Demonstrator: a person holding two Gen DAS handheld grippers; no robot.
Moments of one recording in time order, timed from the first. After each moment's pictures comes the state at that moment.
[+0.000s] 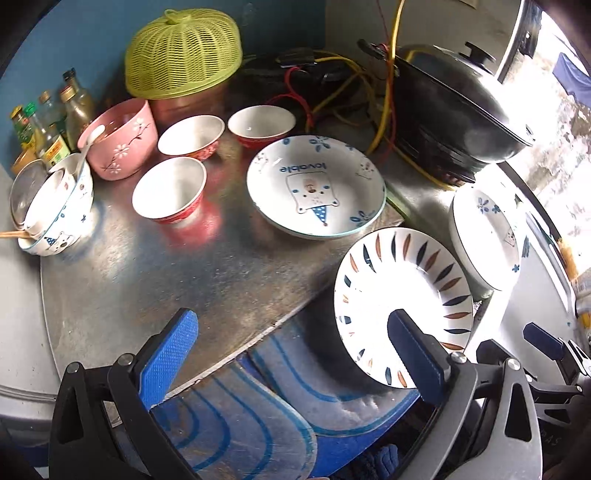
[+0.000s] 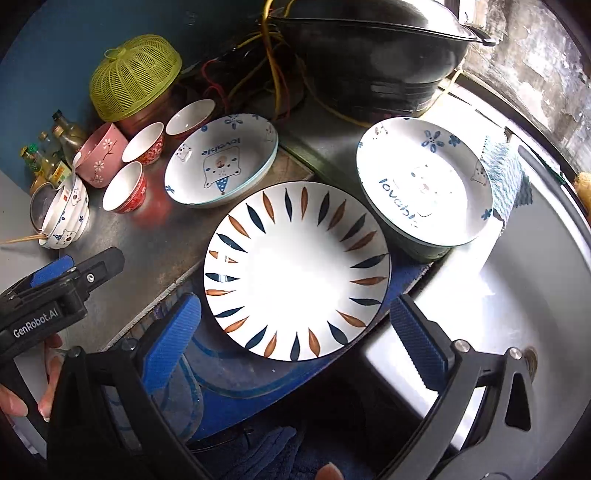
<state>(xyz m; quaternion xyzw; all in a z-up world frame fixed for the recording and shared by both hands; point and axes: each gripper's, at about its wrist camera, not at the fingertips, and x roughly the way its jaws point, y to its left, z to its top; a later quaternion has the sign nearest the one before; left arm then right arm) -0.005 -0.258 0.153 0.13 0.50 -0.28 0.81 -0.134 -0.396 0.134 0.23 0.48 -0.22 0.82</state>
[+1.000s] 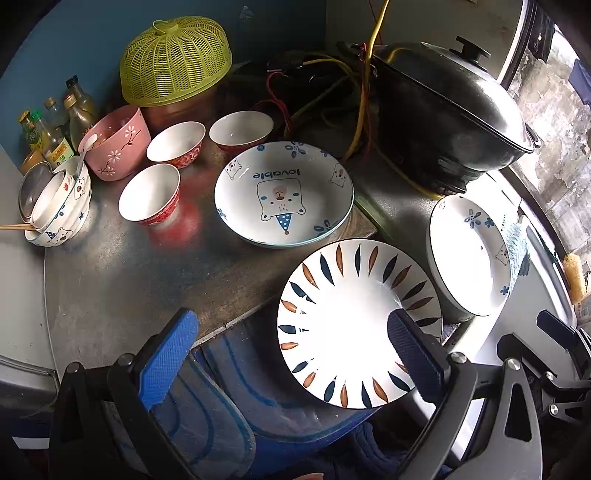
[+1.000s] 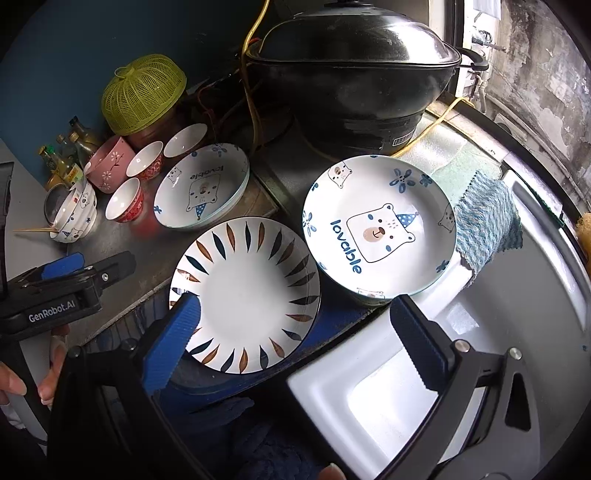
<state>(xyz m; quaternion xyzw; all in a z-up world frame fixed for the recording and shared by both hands) -0.030 -0.316 0.165 0.12 0.51 -0.23 0.82 -0.169 -0.470 0.152 0.20 0.45 -0.17 0.85</state>
